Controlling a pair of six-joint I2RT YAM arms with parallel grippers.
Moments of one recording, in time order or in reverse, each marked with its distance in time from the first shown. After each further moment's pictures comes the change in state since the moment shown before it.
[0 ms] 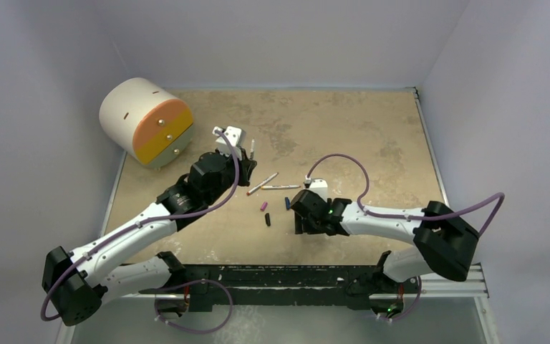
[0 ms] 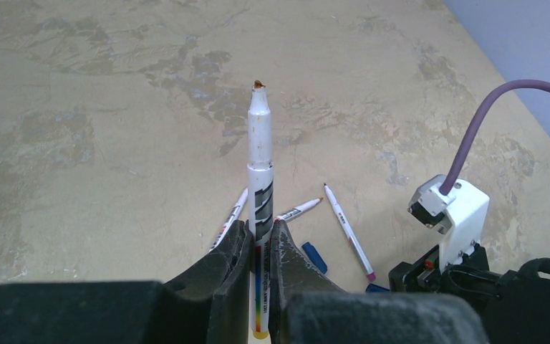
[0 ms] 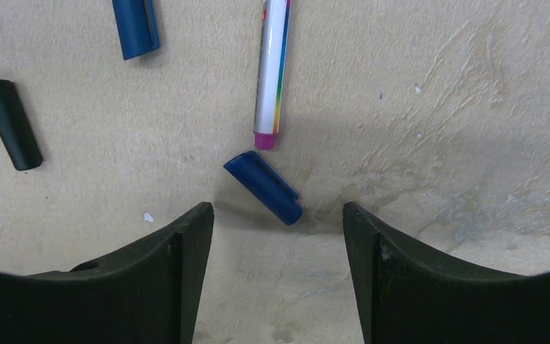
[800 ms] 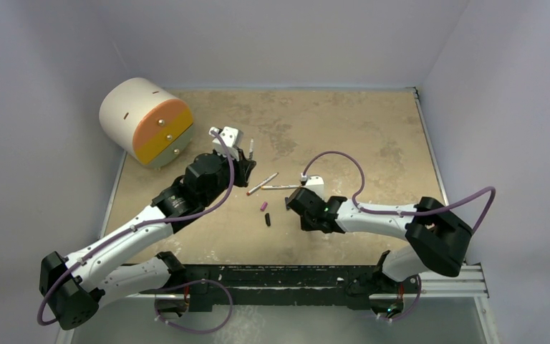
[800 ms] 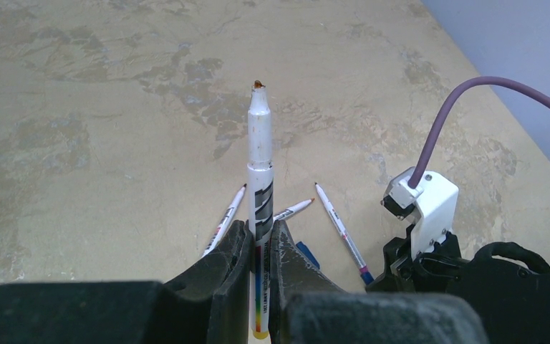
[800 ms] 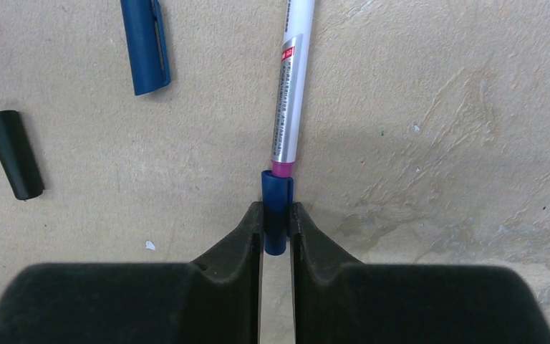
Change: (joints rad) left arm 0.000 -0.042 0.000 -0.018 0.024 0.000; right arm 0.000 0.071 0.041 0.030 0.048 -0.060
